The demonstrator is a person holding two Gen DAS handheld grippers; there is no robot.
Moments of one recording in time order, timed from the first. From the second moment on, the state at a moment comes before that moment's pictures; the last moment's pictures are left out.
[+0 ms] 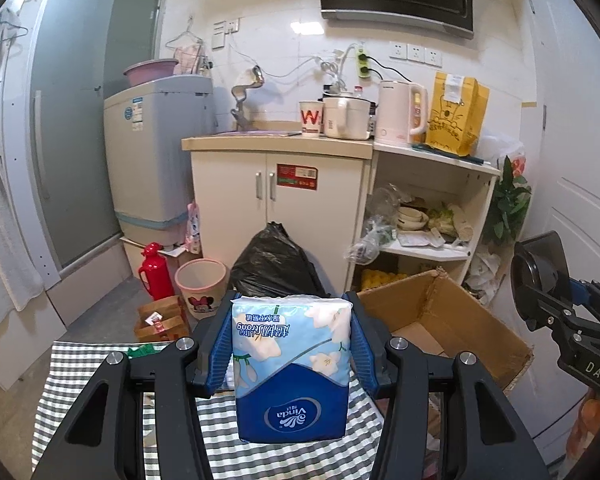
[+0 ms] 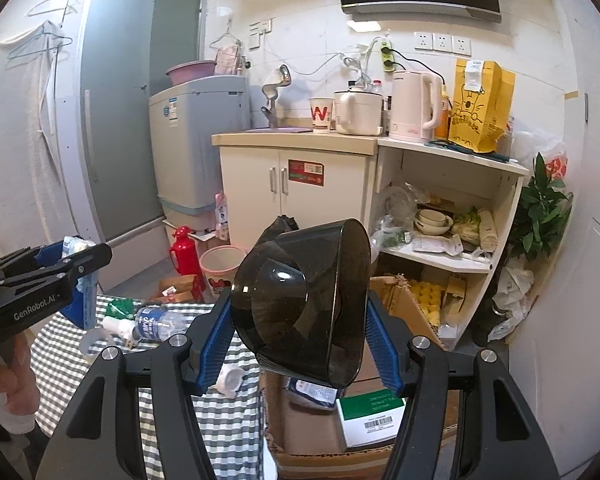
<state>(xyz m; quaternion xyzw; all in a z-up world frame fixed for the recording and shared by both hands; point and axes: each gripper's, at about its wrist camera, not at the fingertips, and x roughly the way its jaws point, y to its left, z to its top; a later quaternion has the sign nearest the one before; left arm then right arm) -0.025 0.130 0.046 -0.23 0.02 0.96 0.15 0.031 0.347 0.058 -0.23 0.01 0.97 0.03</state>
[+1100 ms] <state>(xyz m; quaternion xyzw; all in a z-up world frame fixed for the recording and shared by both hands) -0.064 0.250 0.007 -0.28 0.05 0.92 0.26 0.003 0.431 0.010 -0.29 0.04 0.95 0.08</state>
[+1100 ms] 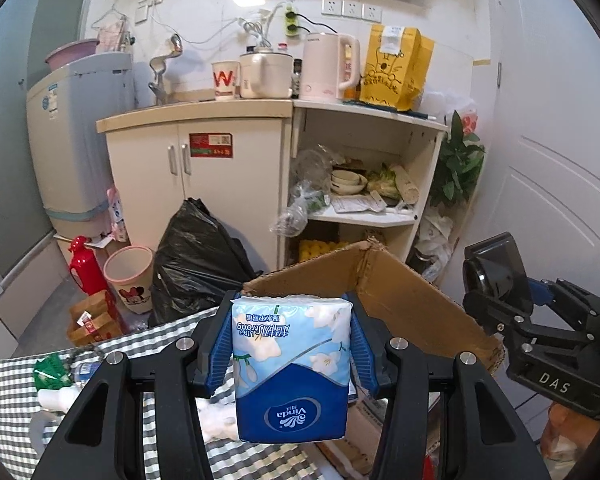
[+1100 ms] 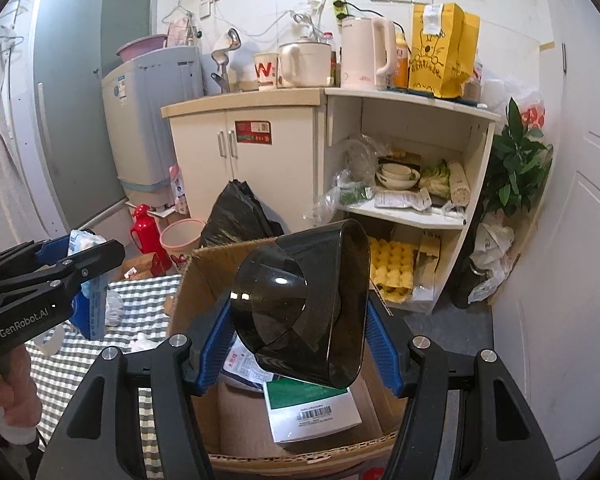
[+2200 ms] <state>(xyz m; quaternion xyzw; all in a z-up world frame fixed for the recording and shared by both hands) -0.123 0.343 -0.083 -0.39 0.10 0.86 0.30 -0.054 0.463 -0.082 -0.43 0.03 0.90 0.06</state>
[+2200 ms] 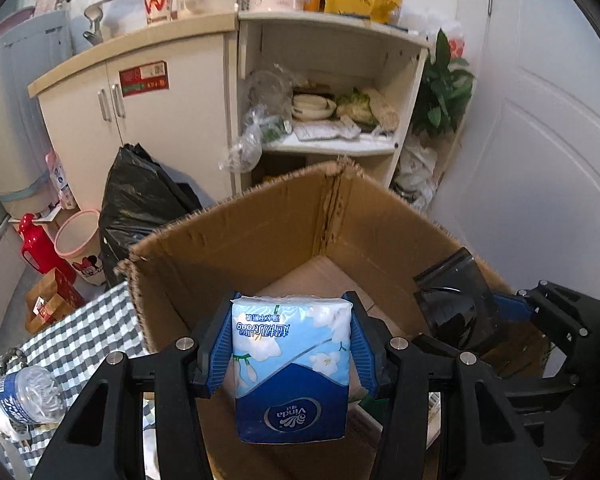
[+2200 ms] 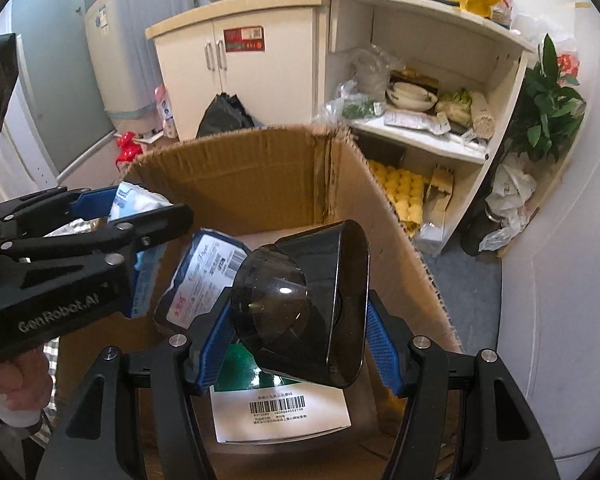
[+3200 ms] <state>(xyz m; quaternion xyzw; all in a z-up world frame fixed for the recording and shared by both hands) -0.117 0.335 -0.064 -0.38 0.09 0.87 0.30 -0.047 0.452 -0.077 -0.43 0.03 0.90 0.05</state>
